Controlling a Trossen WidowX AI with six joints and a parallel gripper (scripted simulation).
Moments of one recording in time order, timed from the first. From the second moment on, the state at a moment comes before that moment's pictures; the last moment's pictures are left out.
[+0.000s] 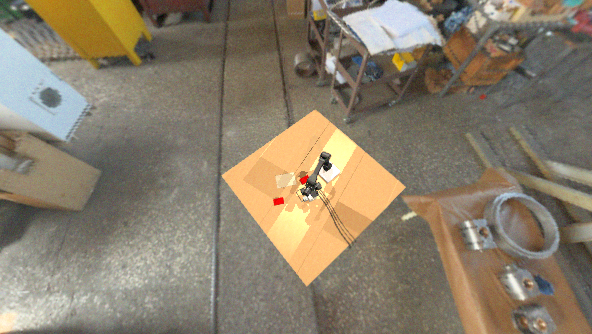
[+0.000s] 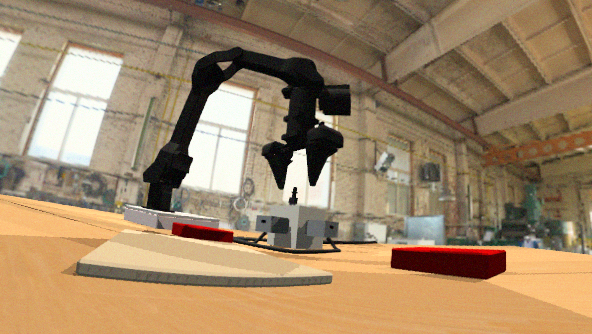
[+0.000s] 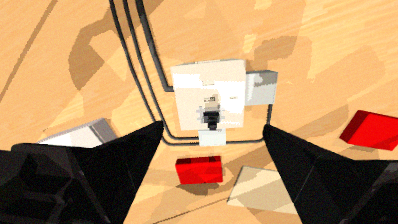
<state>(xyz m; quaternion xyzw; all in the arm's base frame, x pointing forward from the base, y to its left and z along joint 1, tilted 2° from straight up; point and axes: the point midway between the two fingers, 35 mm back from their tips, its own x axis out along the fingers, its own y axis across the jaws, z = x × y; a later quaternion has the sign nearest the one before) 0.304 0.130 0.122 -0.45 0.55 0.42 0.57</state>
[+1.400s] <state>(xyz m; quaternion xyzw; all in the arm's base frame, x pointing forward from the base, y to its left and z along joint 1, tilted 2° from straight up) 0.303 0.130 0.117 -0.45 0.55 0.42 0.57</state>
